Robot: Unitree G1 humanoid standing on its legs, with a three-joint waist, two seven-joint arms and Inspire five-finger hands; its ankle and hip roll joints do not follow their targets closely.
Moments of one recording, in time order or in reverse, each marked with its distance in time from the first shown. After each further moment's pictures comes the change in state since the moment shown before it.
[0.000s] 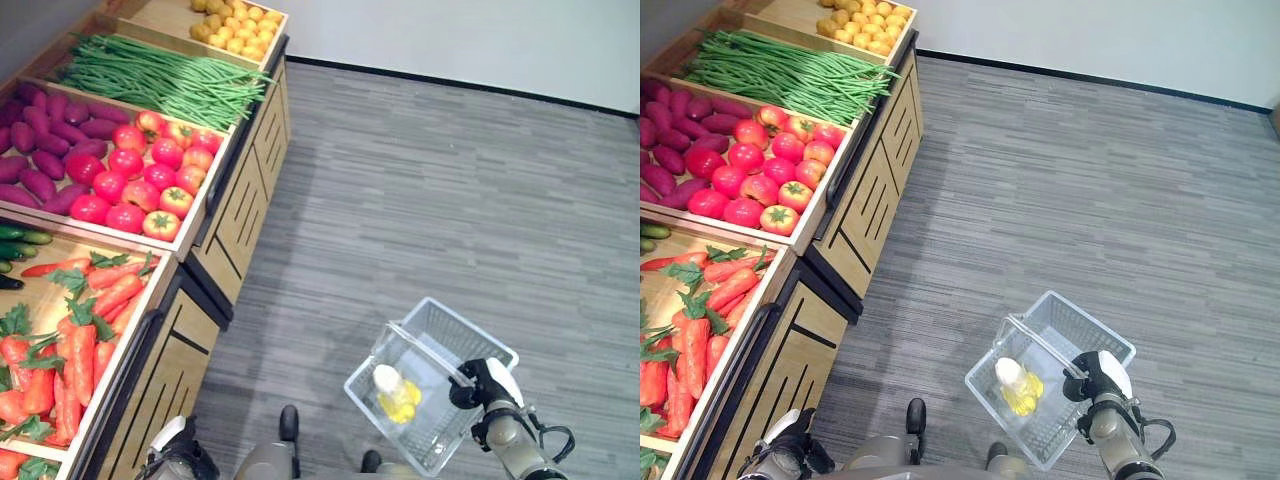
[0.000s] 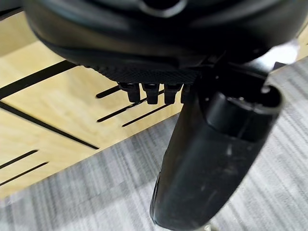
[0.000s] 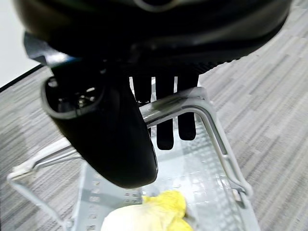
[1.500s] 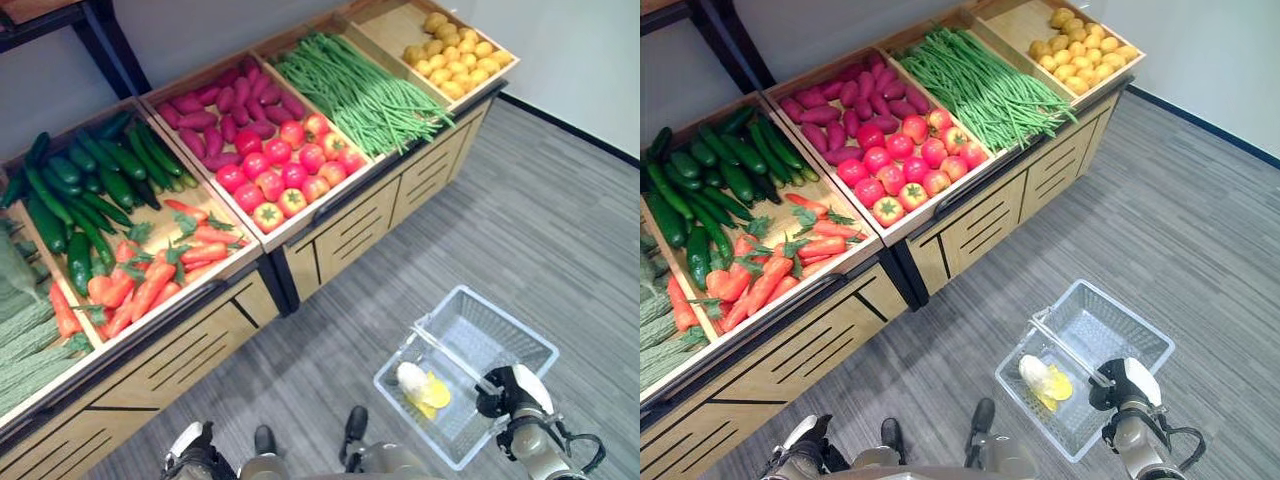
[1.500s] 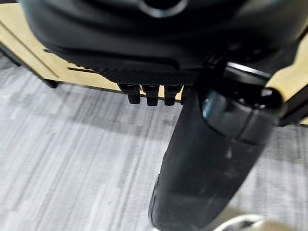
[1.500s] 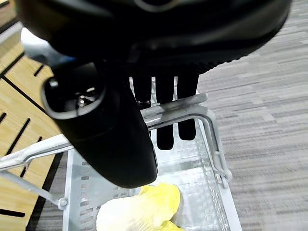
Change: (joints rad) left arm 0.008 -0.082 -0.023 0.000 -0.016 0.021 0.033; right arm 0.044 -0.095 -0.012 0.045 0.003 -0.006 -0.025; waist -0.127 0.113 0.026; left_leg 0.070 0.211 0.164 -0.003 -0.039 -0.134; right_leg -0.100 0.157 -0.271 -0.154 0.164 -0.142
